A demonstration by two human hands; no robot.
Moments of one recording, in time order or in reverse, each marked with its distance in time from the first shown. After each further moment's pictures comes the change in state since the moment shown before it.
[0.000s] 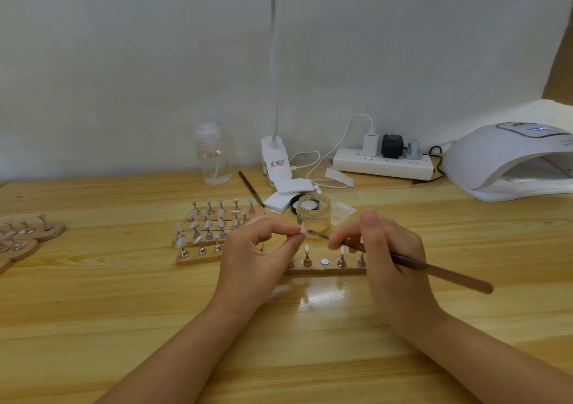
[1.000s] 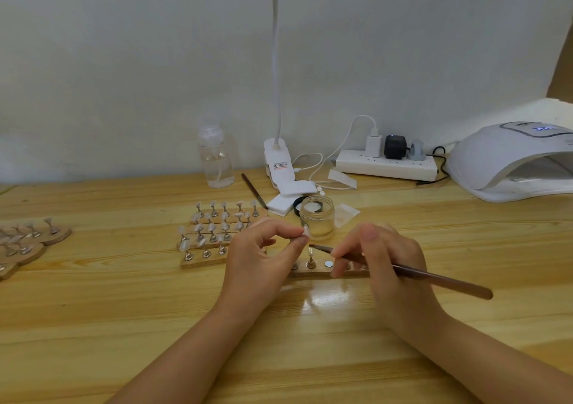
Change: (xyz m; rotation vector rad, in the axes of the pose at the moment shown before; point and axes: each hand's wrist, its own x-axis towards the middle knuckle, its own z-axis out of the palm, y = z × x) left_hand -0.001 0.001 -0.001 0.012 -0.019 -0.041; right_hand -0.004 0.002 -0.001 0.011 -0.112 -0.007
